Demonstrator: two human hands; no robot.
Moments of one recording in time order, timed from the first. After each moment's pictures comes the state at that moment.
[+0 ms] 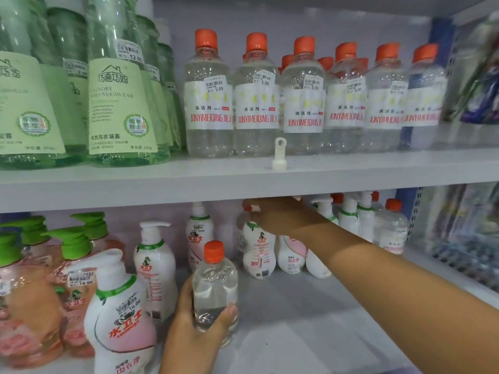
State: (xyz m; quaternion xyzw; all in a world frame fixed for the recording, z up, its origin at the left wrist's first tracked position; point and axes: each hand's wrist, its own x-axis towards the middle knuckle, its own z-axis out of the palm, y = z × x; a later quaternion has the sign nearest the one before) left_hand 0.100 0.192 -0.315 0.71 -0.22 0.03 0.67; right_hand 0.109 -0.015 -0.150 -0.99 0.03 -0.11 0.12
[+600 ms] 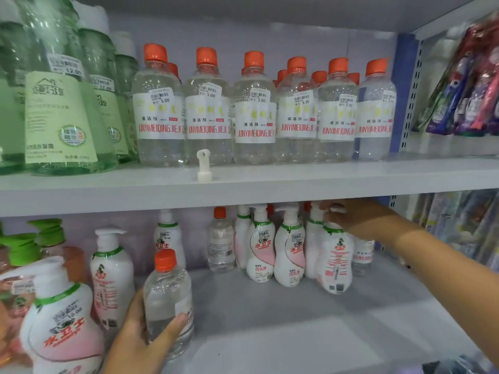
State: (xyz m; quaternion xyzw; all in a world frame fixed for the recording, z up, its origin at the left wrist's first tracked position) left_hand 0.109 0.187 -0.325 0.72 -0.23 0.04 0.66; right_hand 0.001 -0.200 -0.145 -0.96 0.18 -0.16 0.17
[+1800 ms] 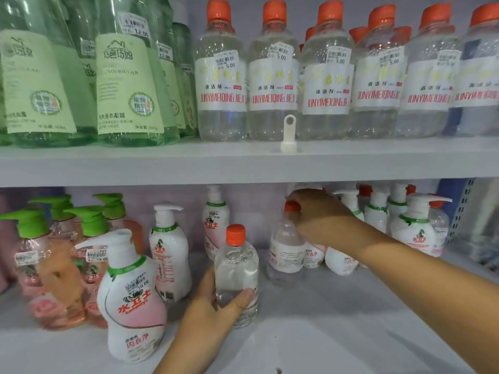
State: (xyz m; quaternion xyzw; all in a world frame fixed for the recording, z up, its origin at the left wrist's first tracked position) left_hand 0.113 0.181 -0.322 0.71 -0.21 -0.05 0.67; right_hand 0.085 -0.040 -0.165 -0.98 0.11 -0.14 0.11
